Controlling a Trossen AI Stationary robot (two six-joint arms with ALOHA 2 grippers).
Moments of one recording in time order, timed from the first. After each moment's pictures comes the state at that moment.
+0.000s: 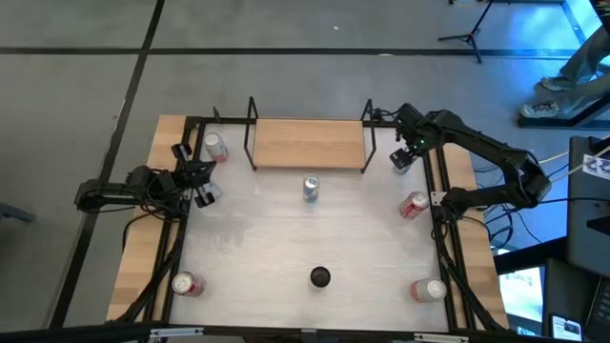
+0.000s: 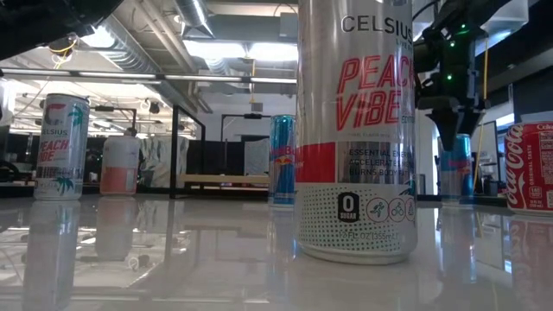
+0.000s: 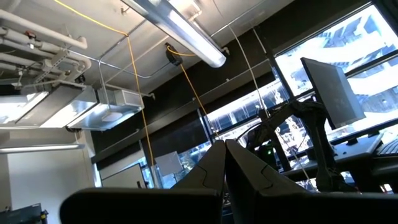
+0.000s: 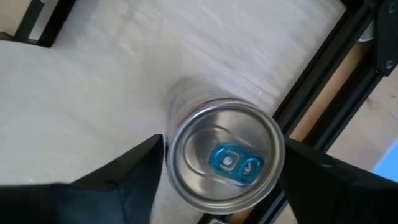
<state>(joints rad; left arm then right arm) 0.00 0.01 0.01 0.62 -0.25 0.58 -0.80 1.26 0.98 -1.15 0.15 0.15</state>
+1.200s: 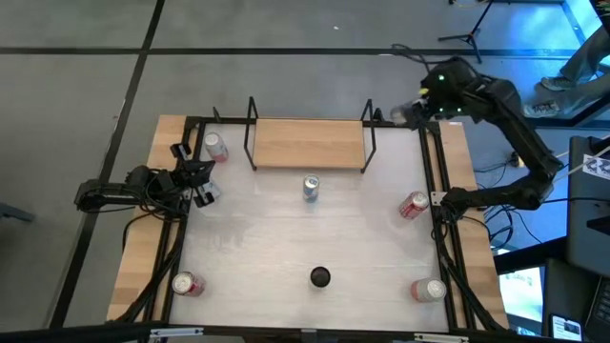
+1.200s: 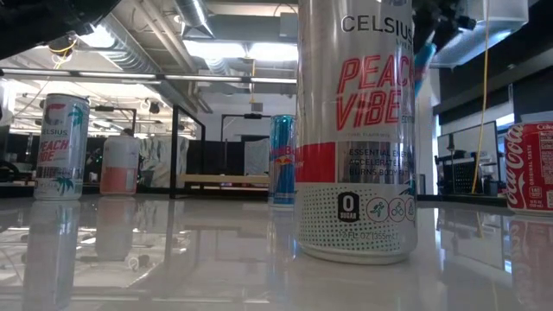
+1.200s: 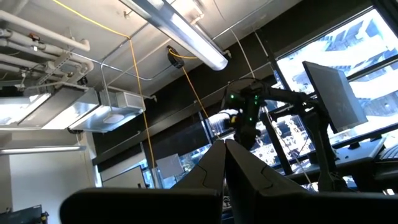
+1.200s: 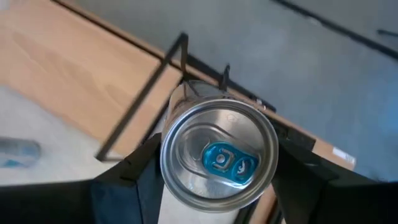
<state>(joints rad) 0.00 0.01 0.01 0.64 -0.25 0.58 -0.80 1.24 1.68 -1.36 0.16 0.16</state>
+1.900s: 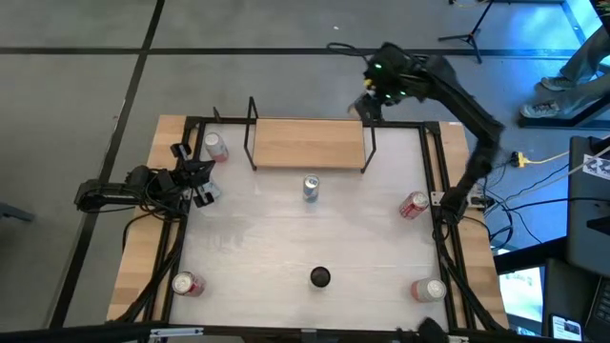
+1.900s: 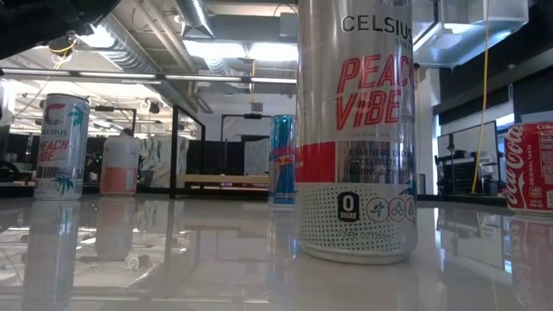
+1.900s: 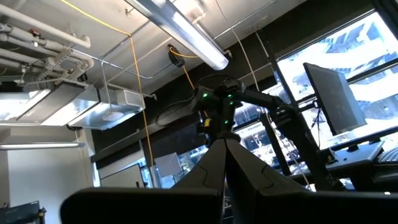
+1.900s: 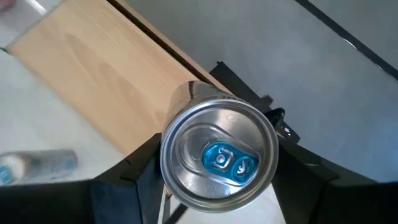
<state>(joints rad) 0.00 0.01 0.01 0.64 -0.25 0.56 -0.59 1.77 2.18 -1.45 0.19 0.16</state>
